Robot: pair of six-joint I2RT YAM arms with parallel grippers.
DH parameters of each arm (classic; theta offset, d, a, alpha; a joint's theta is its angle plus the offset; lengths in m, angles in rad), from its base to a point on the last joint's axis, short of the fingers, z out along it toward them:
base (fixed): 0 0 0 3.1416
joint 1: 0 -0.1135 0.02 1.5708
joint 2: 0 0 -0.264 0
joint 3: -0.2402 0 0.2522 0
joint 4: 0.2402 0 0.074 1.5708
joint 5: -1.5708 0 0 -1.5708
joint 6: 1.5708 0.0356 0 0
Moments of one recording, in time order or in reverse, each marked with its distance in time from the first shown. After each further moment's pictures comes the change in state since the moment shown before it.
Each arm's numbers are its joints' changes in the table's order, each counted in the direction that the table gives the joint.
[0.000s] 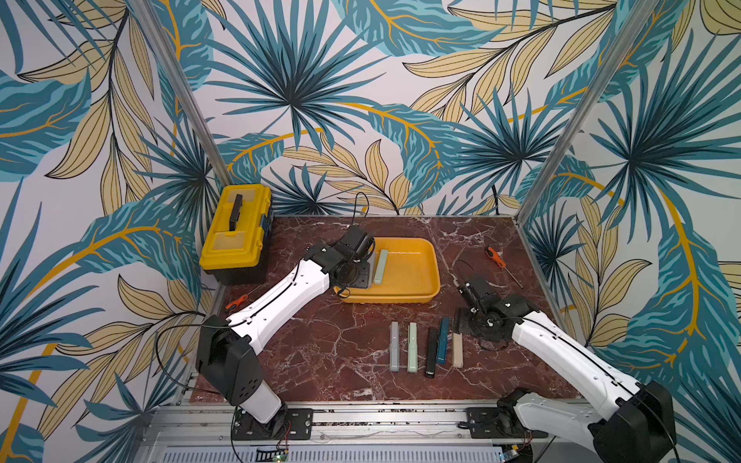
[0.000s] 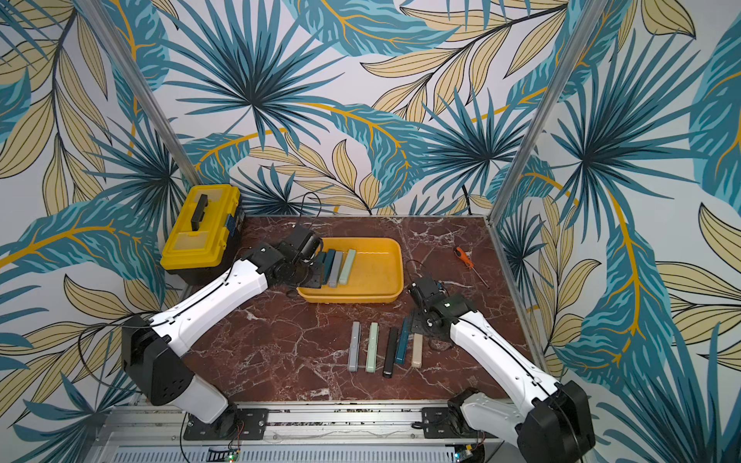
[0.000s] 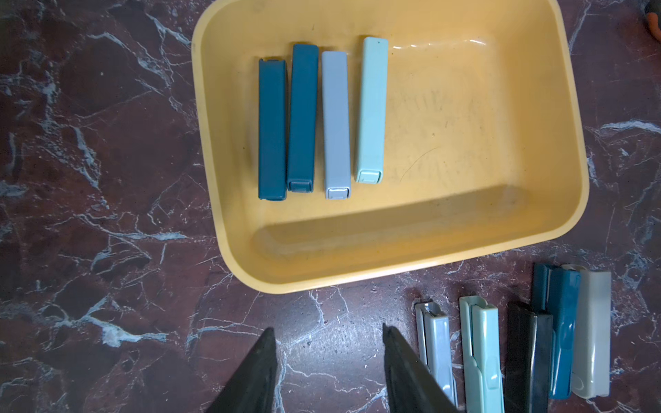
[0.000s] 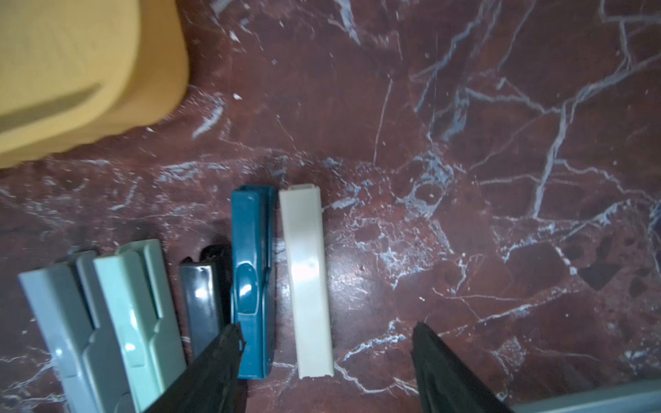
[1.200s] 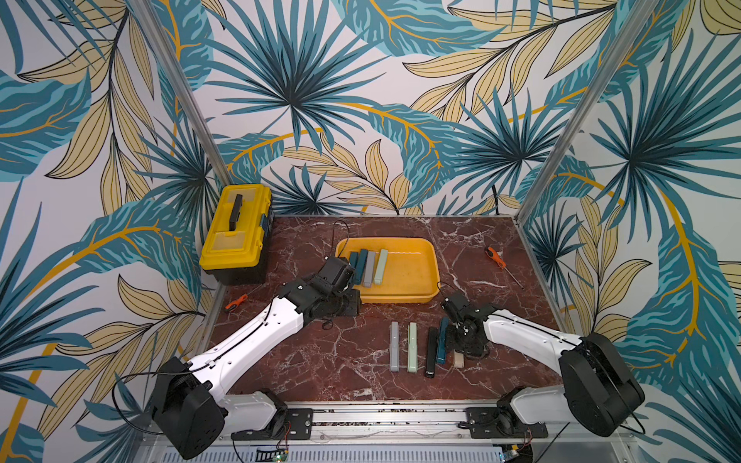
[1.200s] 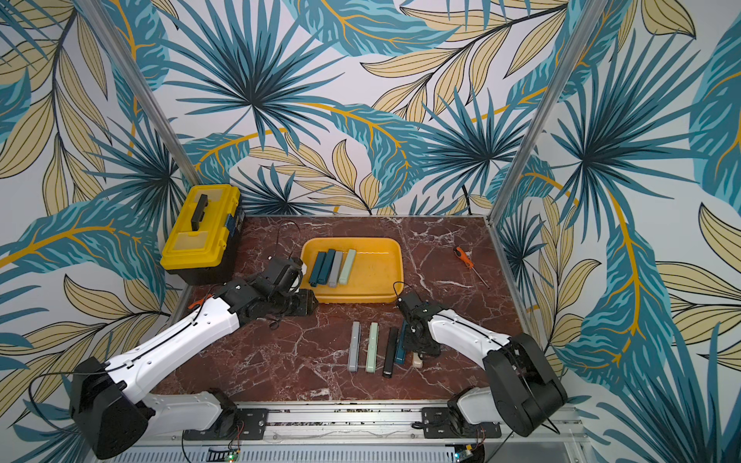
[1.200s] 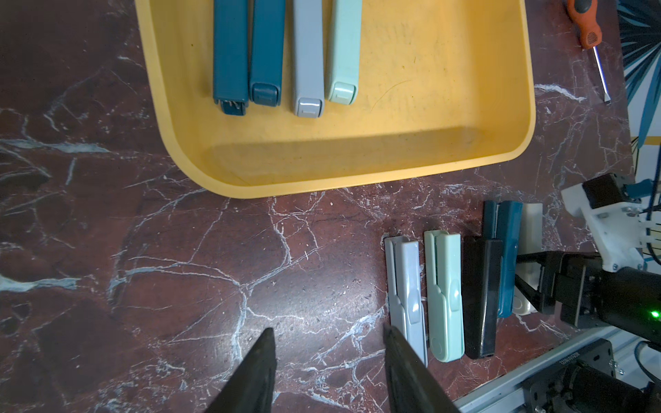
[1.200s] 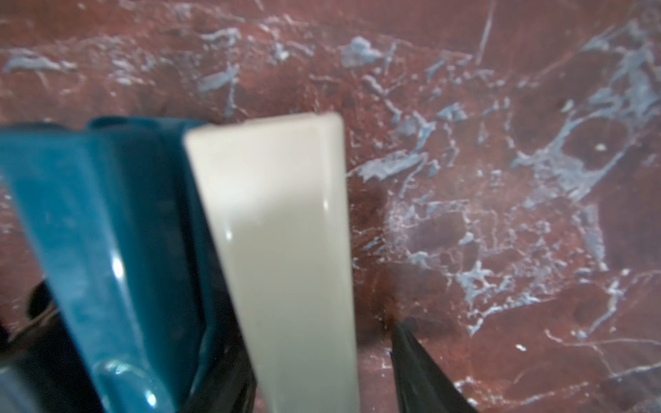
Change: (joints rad) left arm 0.011 -0.289 0.387 -0.182 -0.176 -0.098; right arm -0.019 0.235 0.172 -0.259 0.096 0.006
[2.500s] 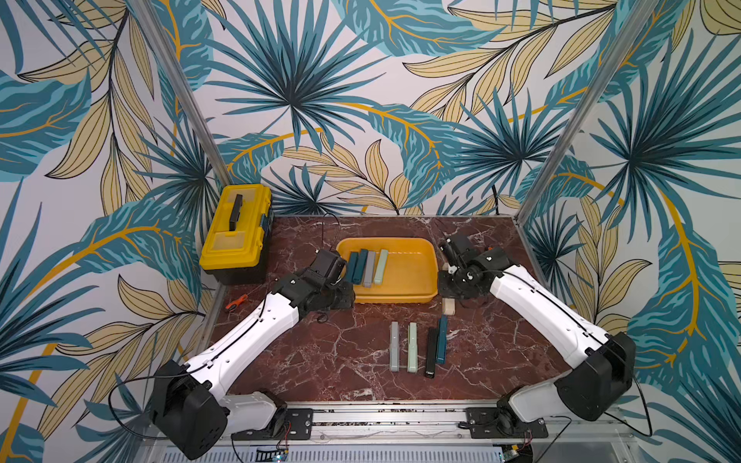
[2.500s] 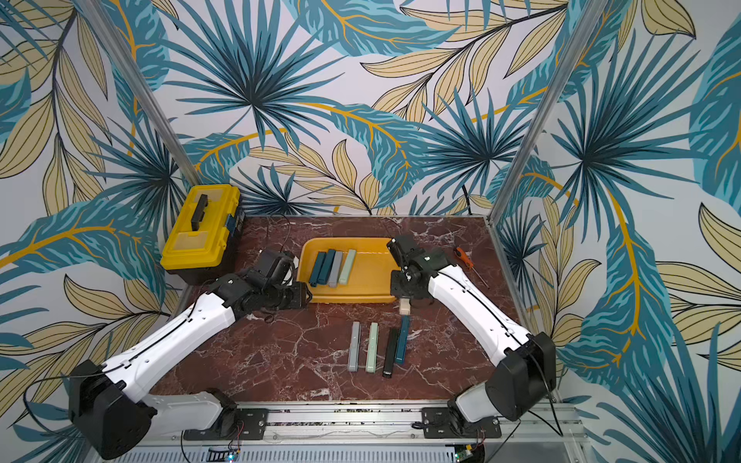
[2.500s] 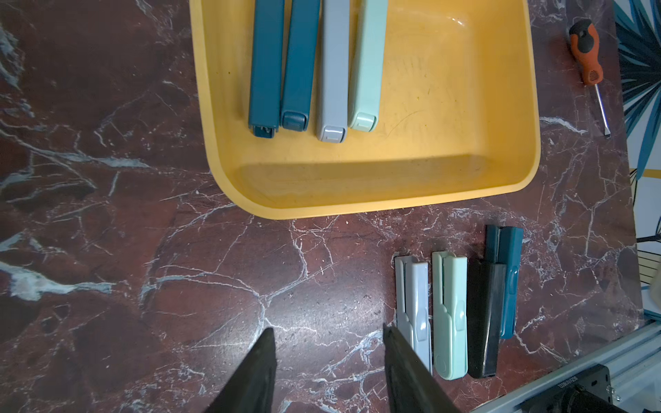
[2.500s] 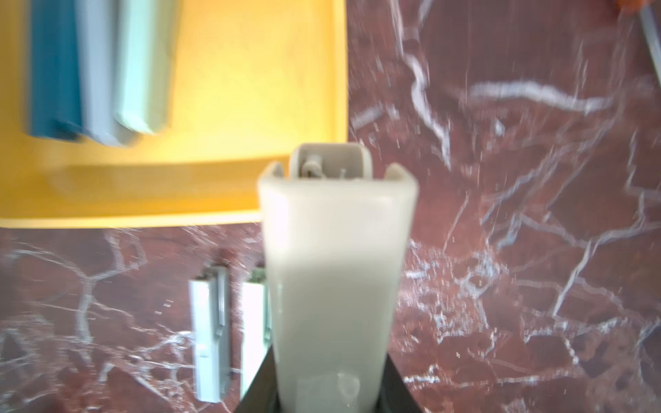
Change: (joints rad) left arm -0.086 0.000 -0.032 0.019 -0.001 0.020; right arm -0.002 0.121 -0.787 0.370 -0.028 -0.206
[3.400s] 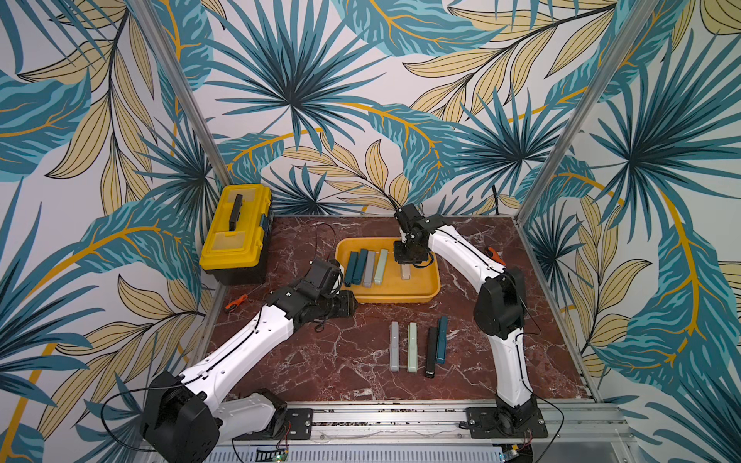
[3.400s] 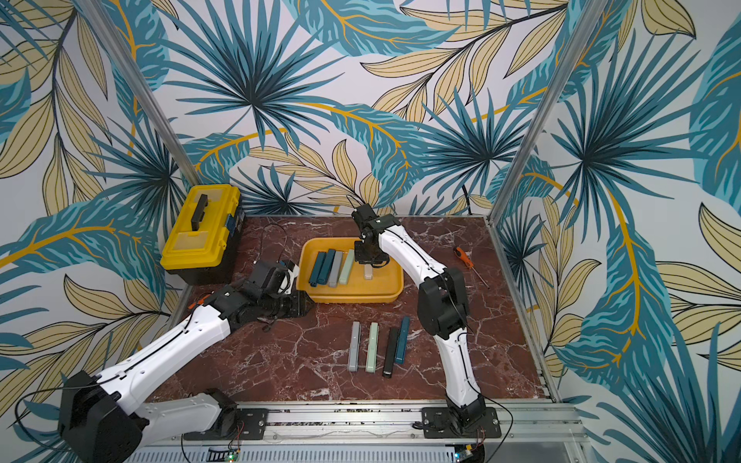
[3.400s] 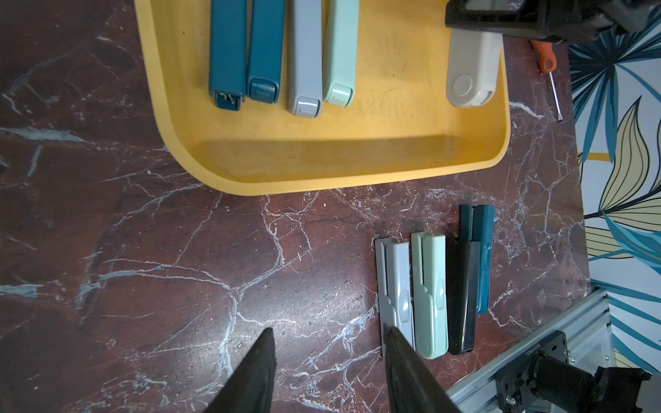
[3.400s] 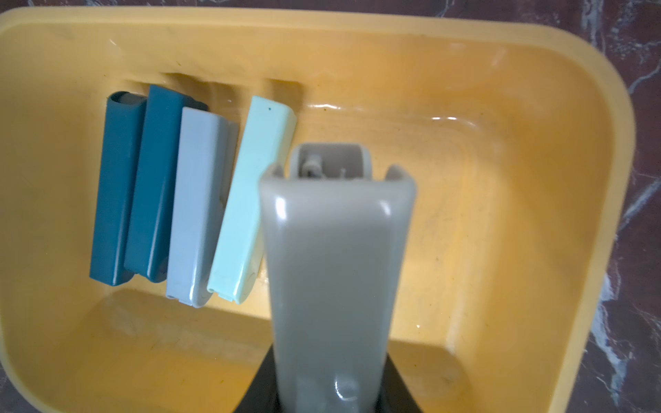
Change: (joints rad) left arm -0.011 -0.079 0.146 -0.120 -0.119 -0.019; right arm 0.000 0.705 -0.622 -0.063 0.118 -0.098
